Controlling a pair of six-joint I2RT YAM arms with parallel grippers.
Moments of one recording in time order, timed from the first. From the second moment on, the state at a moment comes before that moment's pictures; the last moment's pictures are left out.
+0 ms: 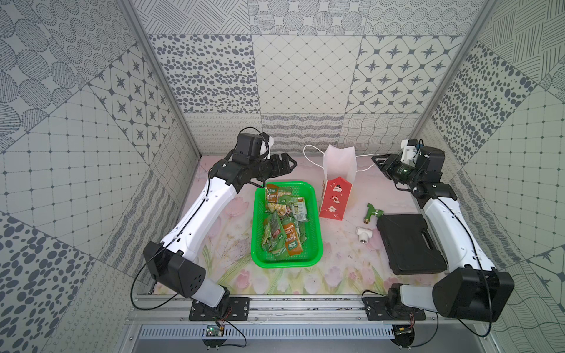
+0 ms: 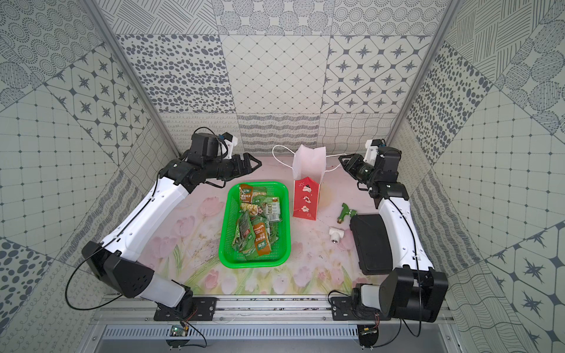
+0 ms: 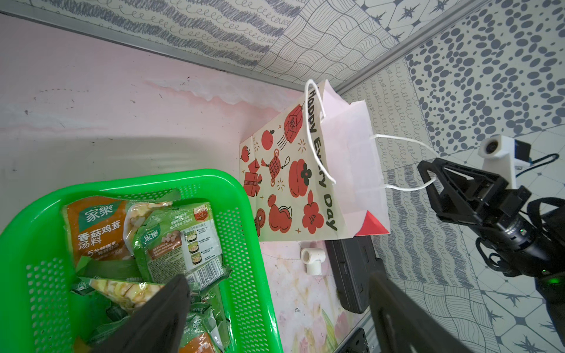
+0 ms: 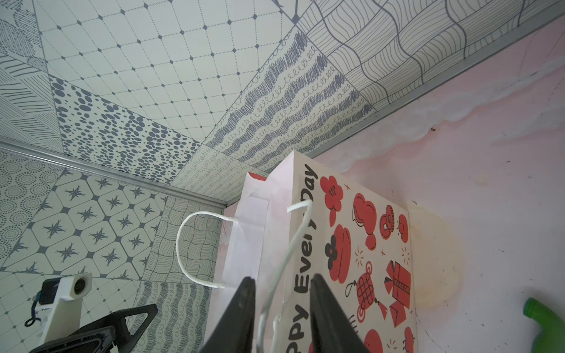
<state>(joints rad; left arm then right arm) -0.37 1.51 1.65 -0.74 0.34 -0.56 -0.09 1.32 1.25 -0.31 -0.56 0.71</state>
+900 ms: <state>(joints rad) -0.47 1.25 1.07 -0.77 0.03 -0.64 -0.09 1.28 1.13 -0.29 -0.56 0.70</state>
